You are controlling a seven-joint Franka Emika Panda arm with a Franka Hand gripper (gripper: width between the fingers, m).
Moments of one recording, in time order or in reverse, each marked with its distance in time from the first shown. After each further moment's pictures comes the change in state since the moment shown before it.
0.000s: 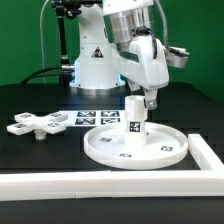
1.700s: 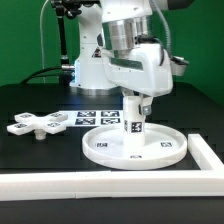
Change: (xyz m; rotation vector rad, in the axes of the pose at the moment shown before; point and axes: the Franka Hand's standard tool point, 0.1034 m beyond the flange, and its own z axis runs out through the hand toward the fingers) arm 0.013 0.000 0.012 0.019 0.038 -0.077
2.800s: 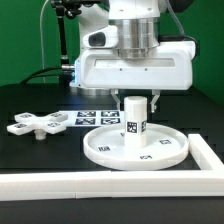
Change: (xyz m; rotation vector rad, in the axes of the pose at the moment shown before) arm 0.000 0.001 0.000 -0.117 0.054 -0.897
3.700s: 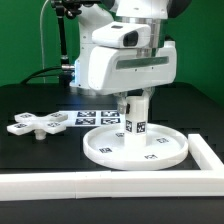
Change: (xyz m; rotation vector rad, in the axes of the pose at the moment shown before) arm 0.004 0.005 -0.001 -0.110 0.001 -1.005
